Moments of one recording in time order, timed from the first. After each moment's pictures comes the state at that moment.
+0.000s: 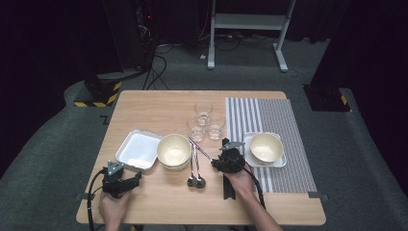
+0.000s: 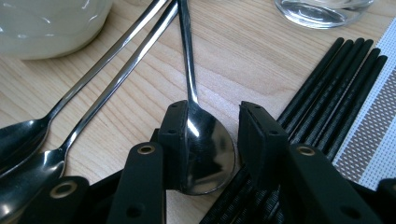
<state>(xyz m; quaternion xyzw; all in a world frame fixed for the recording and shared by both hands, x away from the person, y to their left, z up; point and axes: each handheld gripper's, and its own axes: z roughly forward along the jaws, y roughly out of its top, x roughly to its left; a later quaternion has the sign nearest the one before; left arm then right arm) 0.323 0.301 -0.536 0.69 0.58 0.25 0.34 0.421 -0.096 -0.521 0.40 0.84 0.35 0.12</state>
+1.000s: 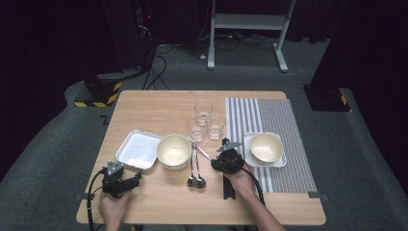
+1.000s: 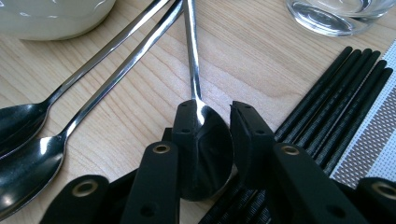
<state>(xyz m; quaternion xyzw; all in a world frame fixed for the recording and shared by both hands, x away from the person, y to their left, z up) 0.323 0.302 -0.536 0.69 0.59 0.25 0.35 0.420 -0.092 -0.519 0.37 0.86 0.33 0.13</state>
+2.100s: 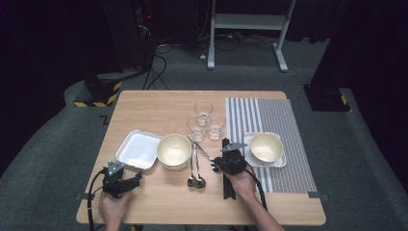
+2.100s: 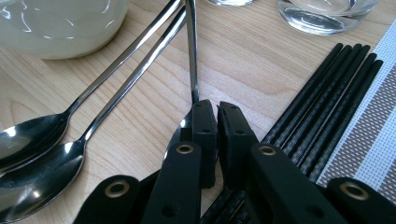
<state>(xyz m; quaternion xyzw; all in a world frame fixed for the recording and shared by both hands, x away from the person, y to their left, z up) 0.323 0.300 -0.536 0.69 0.58 0.26 0.34 0.413 -0.101 -0.514 0.39 0.84 0.36 0.12</state>
